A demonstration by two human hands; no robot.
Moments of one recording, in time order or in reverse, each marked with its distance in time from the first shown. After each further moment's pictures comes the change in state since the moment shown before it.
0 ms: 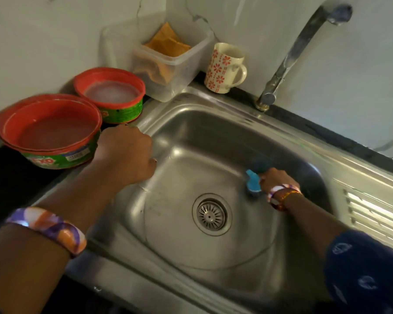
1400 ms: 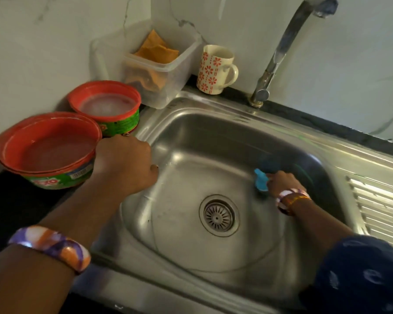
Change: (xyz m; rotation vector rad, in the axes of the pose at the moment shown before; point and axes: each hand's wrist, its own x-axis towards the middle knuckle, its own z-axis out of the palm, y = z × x) left_hand 0.001 -0.006 0.006 -0.042 0.065 -0.008; right_hand -0.018 0.009 0.013 0.131 0.040 0.084
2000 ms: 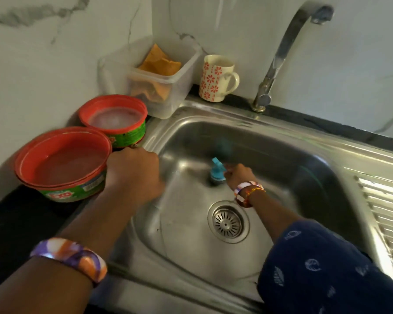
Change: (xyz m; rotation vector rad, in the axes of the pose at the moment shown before) left_hand -0.001 -0.001 0.003 0.029 0.023 0.011; right_hand 0.009 -0.094 0.044 0.276 -0.015 -0.222
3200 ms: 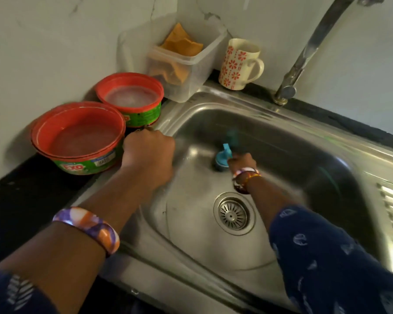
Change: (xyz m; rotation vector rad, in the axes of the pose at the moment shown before) left_hand 0.001 0.008 -0.003 0.002 -0.046 -0.032; right_hand 0.019 -0.024 0.013 0.190 0.030 0.138
